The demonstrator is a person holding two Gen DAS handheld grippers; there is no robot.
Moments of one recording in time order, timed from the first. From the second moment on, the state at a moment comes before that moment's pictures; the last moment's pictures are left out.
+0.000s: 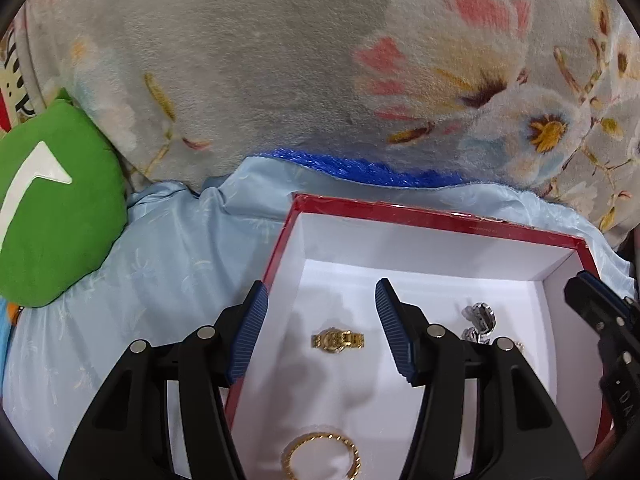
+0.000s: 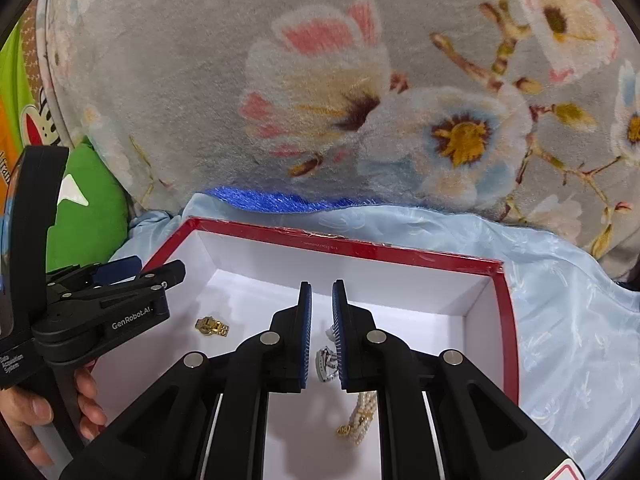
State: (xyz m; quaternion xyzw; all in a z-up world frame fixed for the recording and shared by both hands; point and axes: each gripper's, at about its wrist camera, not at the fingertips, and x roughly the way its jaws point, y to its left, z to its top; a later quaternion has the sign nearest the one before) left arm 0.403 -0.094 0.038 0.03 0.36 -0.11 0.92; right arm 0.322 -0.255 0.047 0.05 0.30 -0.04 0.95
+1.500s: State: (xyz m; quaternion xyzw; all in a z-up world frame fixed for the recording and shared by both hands) left arm 0.075 0.012 -0.060 -0.01 0.44 -0.14 0.89; right arm -0.030 -0.221 -0.068 0.15 0.37 -0.07 0.92
